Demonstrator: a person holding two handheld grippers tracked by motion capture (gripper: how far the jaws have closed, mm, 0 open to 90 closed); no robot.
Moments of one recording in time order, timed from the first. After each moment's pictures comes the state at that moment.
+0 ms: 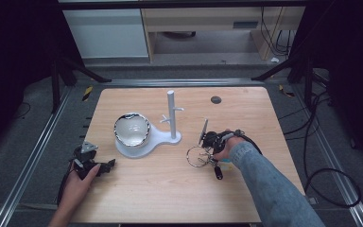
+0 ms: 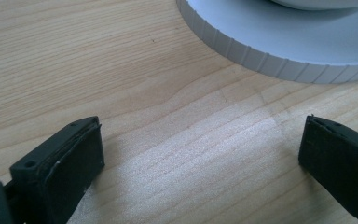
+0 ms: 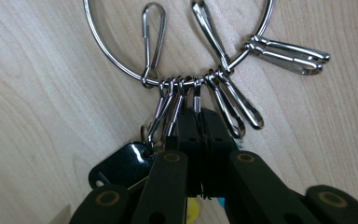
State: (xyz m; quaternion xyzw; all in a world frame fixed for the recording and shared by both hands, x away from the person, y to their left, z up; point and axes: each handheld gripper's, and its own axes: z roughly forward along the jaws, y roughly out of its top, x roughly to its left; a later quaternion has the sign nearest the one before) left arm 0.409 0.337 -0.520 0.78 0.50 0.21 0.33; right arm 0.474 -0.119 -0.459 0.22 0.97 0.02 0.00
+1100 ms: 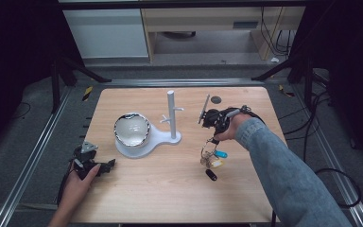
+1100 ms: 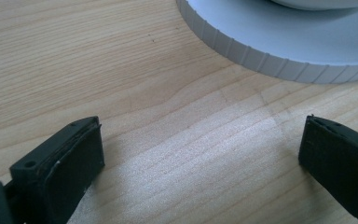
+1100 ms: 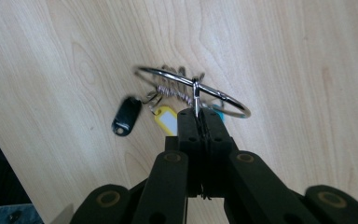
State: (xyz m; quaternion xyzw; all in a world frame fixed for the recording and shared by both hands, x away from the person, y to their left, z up) left arm 0.409 0.337 -0.520 0.78 0.50 0.21 0.33; right arm 0.481 -0.114 -0.357 0.19 0.98 0.05 0.02
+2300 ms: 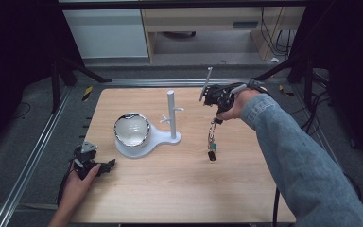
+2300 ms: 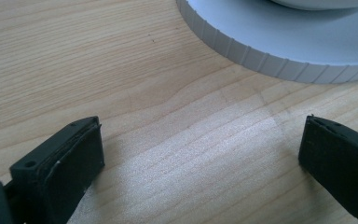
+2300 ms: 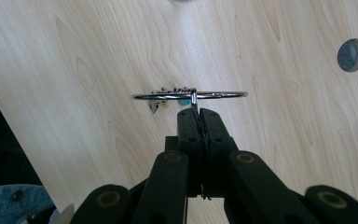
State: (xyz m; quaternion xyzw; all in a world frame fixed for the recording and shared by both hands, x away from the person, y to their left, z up) left arm 0.409 0.337 -0.520 0.78 0.50 0.21 0.33; right arm 0.484 -0.111 -0.272 0.18 0.98 0.06 0.07
